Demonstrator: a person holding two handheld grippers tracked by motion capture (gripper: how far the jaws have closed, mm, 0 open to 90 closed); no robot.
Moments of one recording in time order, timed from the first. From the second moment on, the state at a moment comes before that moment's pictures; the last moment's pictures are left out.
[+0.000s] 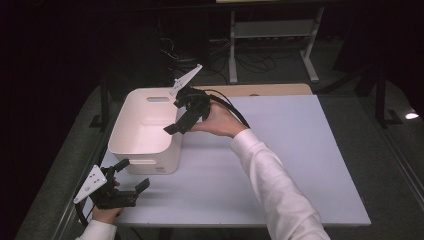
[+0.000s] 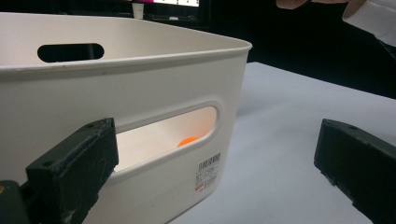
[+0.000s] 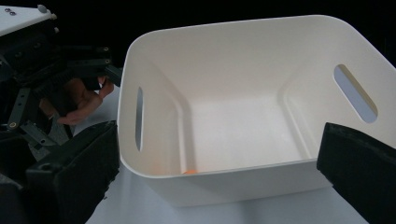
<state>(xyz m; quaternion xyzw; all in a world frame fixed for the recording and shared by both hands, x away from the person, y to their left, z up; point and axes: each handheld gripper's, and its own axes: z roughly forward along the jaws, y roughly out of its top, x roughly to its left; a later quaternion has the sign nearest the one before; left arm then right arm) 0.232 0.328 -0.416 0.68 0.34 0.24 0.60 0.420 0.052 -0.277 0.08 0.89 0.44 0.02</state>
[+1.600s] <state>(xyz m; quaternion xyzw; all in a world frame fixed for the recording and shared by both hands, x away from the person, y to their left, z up) 0.233 0.326 -0.416 0.69 0.34 0.24 0.60 0.411 -0.027 -0.298 0.14 0.87 0.48 0.04</state>
